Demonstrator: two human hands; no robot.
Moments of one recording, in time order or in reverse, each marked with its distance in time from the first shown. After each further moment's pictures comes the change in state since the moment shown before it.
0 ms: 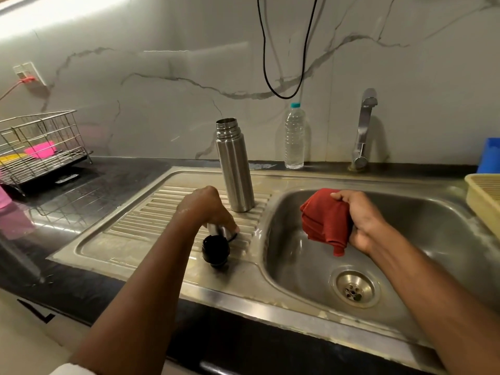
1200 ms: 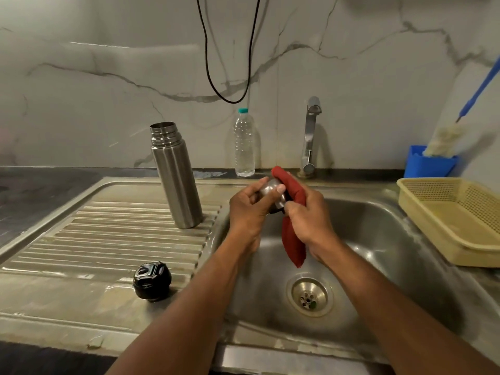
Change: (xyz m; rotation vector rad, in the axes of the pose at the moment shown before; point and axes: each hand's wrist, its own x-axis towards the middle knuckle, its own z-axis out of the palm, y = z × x) left_hand -0.012 0.168 0.089 -1.609 -0.073 0.409; right_hand 0.012 0.000 0.001 -0.512 0.035 -0.674
